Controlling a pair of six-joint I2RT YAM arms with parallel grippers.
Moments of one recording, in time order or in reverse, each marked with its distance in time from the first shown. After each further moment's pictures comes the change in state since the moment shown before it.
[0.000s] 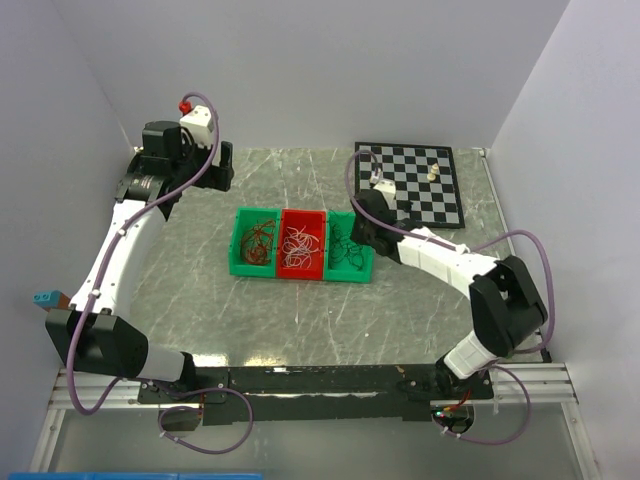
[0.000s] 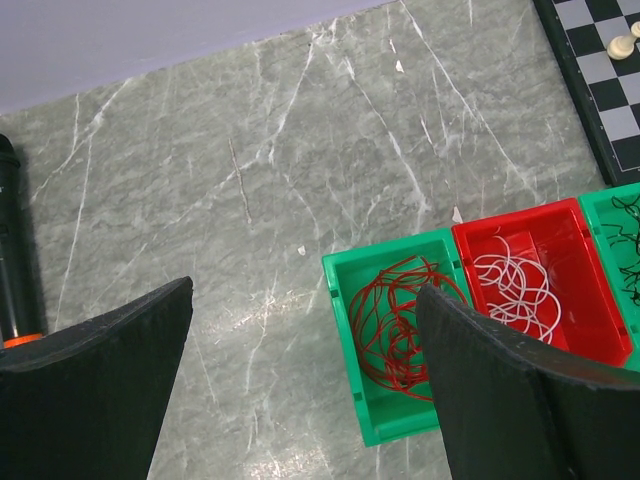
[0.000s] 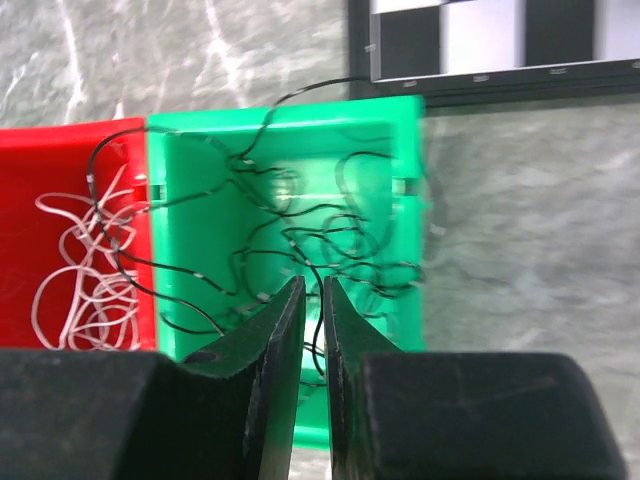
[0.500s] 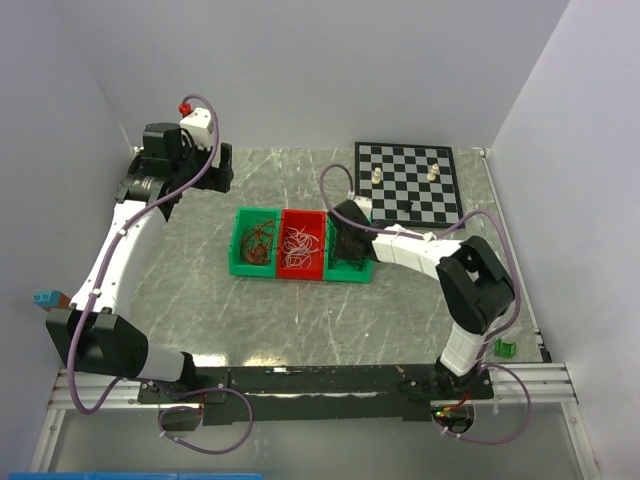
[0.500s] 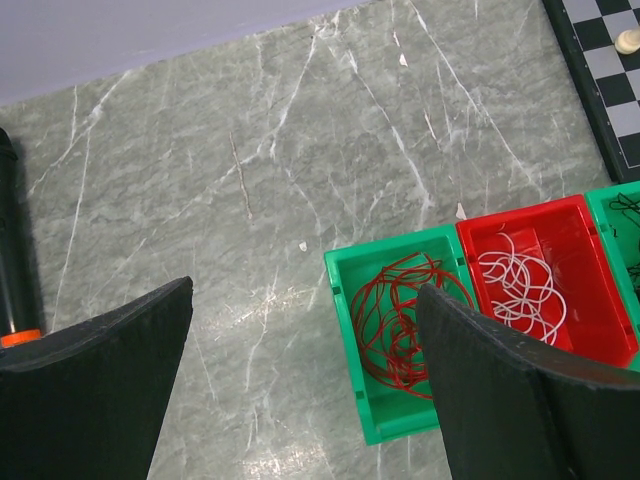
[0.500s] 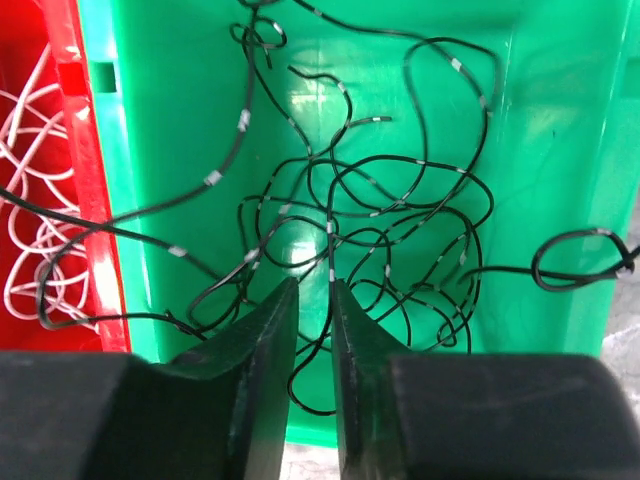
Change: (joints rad) left arm 0.005 -0.001 -0.016 0.007 0.000 0.000; right arm 0.077 0.205 0.084 -0.088 -0.087 0.078
